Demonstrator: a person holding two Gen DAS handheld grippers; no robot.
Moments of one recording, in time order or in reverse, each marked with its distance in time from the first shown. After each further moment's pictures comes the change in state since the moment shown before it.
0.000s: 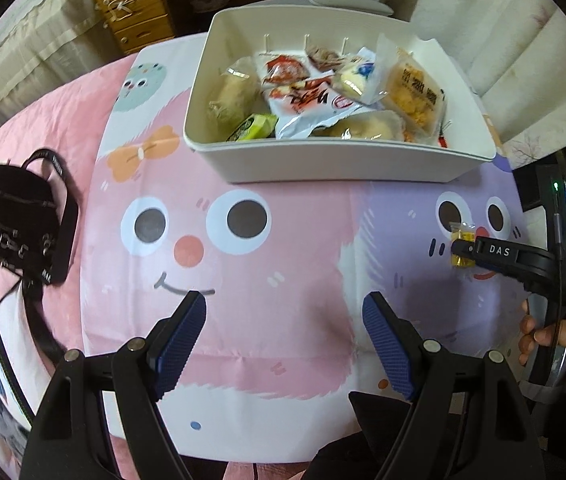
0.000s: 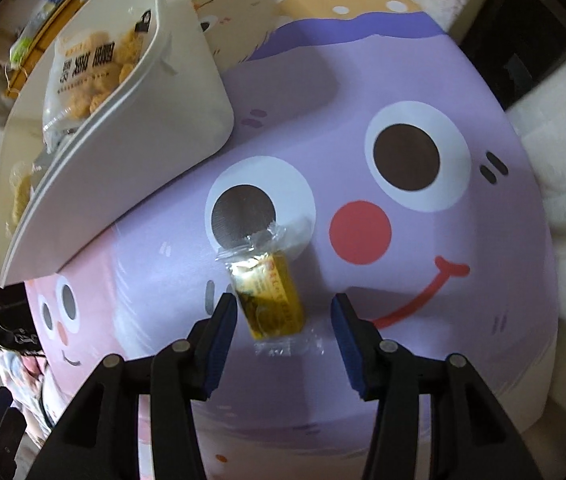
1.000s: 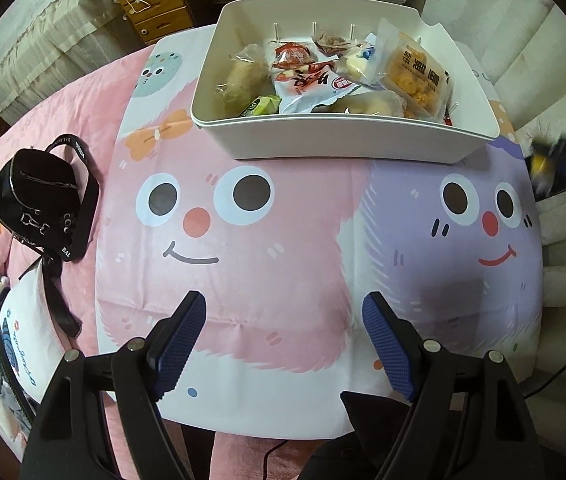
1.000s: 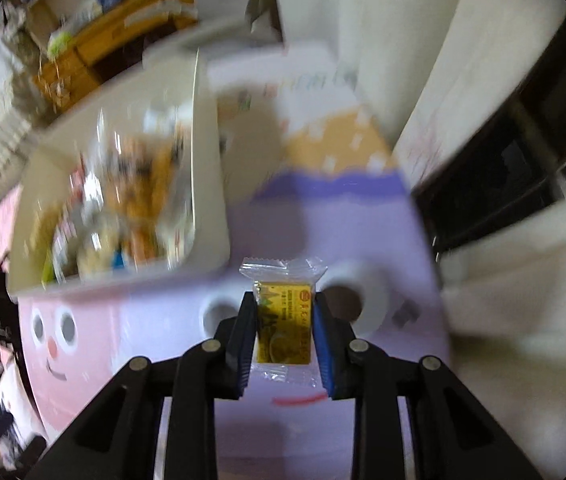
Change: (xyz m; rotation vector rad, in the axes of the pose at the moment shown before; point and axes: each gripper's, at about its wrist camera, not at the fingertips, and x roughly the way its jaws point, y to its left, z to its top) left arm -0.013 -0.025 -0.017 -0.020 0.036 0.097; right arm -0.110 0.010 0.037 -0.144 -0.320 -0.052
